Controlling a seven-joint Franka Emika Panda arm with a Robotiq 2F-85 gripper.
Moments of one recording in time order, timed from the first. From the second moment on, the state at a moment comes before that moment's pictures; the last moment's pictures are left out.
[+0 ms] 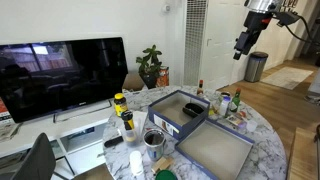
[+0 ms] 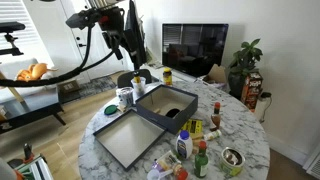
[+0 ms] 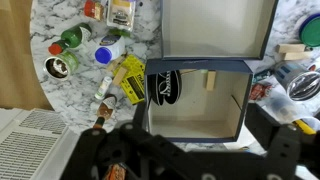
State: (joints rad) arm -0.03 -0.61 0.01 -2.49 -0.06 2.11 0.02
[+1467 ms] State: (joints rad) arm 0.09 -0.17 -0.02 -2.67 0.38 2.26 -0.19
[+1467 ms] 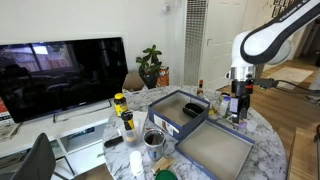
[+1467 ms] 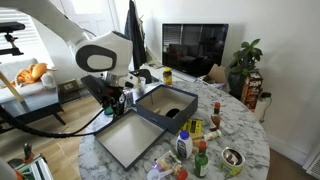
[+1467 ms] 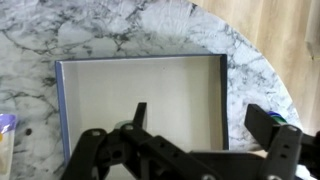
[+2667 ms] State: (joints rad) arm 0.06 0.17 0.07 -2.70 0.80 2.71 -0.12
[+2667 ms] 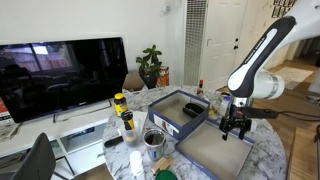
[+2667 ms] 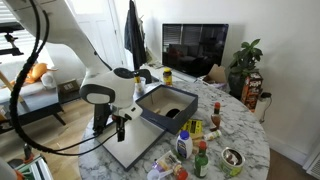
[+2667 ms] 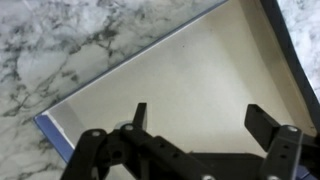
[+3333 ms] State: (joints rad) arm 0.00 0.31 0.14 -2.72 1.27 2.85 -0.30
